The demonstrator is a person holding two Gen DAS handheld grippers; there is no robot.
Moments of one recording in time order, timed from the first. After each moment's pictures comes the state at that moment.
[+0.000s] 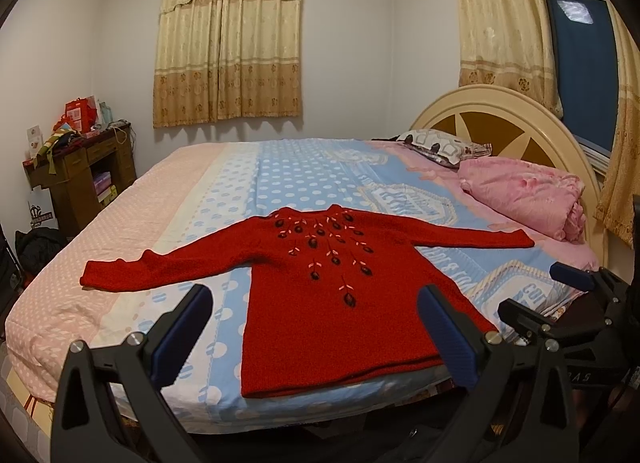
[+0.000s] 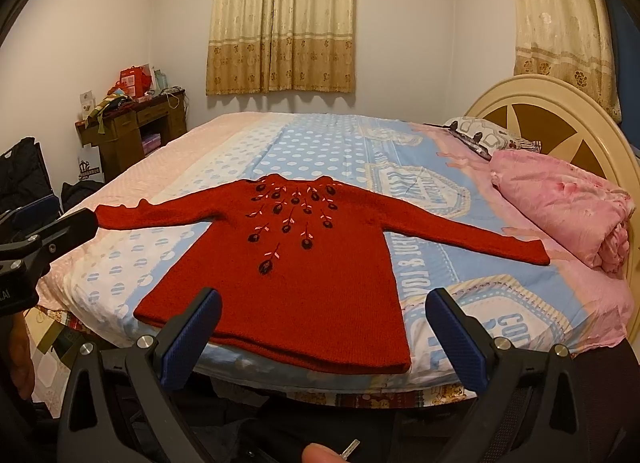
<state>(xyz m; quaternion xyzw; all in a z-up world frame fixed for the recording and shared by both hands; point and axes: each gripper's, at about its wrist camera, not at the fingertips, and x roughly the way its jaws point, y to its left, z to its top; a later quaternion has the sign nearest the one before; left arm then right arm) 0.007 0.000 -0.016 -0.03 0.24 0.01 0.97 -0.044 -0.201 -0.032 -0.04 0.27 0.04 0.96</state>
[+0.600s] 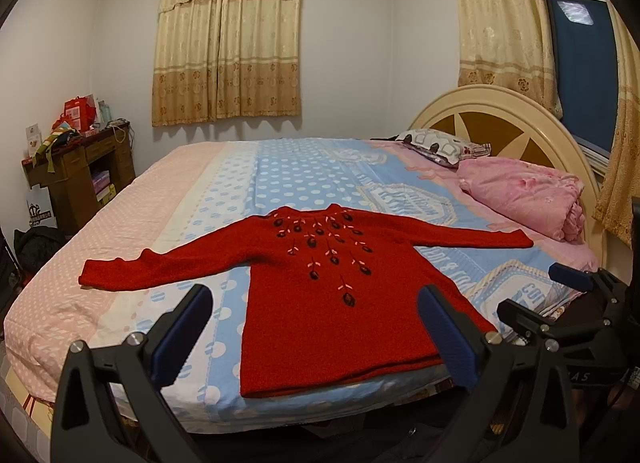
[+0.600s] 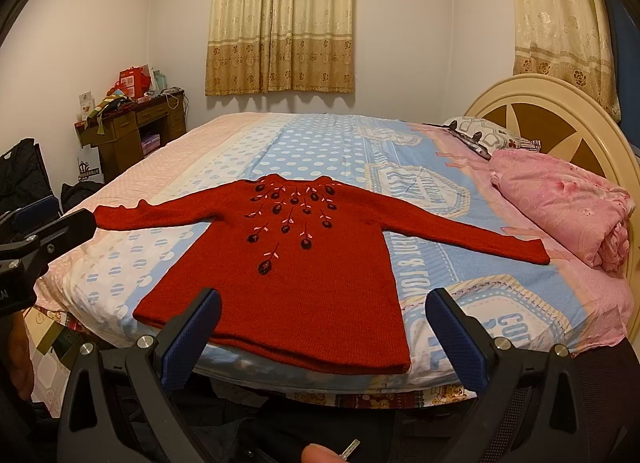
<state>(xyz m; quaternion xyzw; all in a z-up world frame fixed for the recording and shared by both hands) 0.005 -0.003 -0.018 -0.03 0.24 0.01 0.97 -0.043 -0.203 -0.033 -0.04 0.27 0.04 0.96</state>
